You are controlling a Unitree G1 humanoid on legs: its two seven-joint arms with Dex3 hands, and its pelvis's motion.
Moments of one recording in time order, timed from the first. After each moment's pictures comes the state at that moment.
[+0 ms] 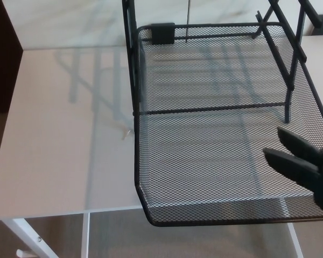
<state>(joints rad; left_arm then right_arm) 0.44 0.47 0.01 0.09 -0.12 0.26 -0.39 0.47 -0.07 -0.17 -0.62 -0.11 -0.68 0.54</state>
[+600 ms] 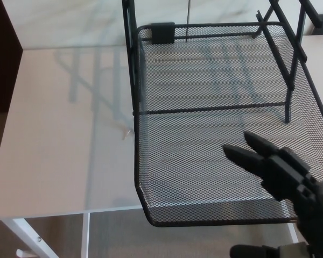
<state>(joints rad) 0.43 0.47 0.01 0.09 -0.12 0.26 -0.39 0.38 -0.08 -0.08 -0.47 -0.41 -0.64 0.41</state>
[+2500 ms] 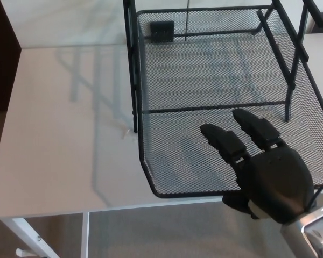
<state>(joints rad) 0.45 0.52 -0.03 0.01 -0.07 0.26 -0.39 0.01 -0.31 0.25 -0.07 -1.17 -0.23 -0.19</state>
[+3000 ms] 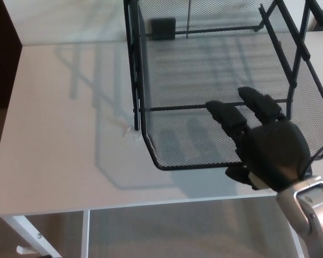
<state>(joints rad) 0.43 0.53 -0.05 0.00 -0.04 0.25 -0.39 -0.18 -0.32 0.30 0.06 -1.15 -0.11 -0.18</state>
